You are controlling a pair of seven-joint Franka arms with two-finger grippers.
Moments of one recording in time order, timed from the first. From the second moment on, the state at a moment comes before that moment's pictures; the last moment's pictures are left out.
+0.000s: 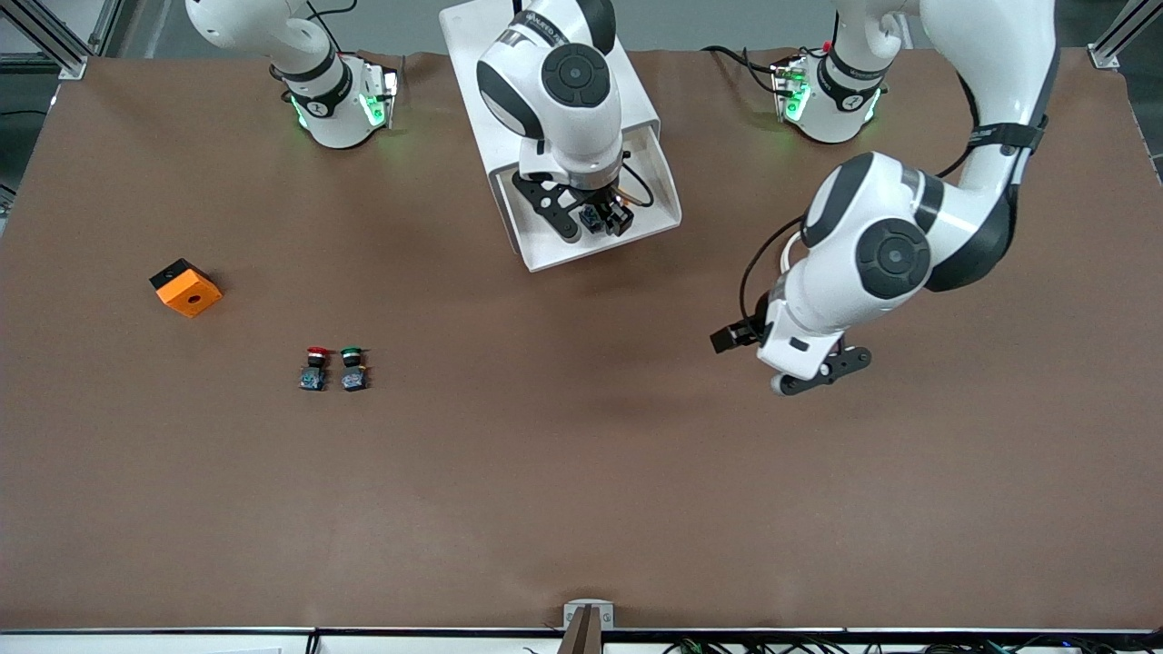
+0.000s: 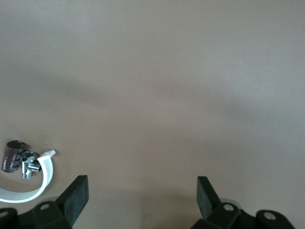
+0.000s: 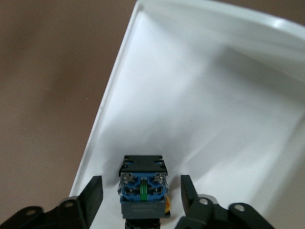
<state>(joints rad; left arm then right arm) -0.17 0.40 -0.31 -1.62 -0.05 1.93 -0.77 0.94 0.41 -0.05 -1.57 0.18 1.96 1.69</state>
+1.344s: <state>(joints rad) -0.56 0.44 -0.36 -1.63 -0.05 1.78 -1.12 0.19 0.08 -0.08 -1.48 0.05 1.37 0.26</state>
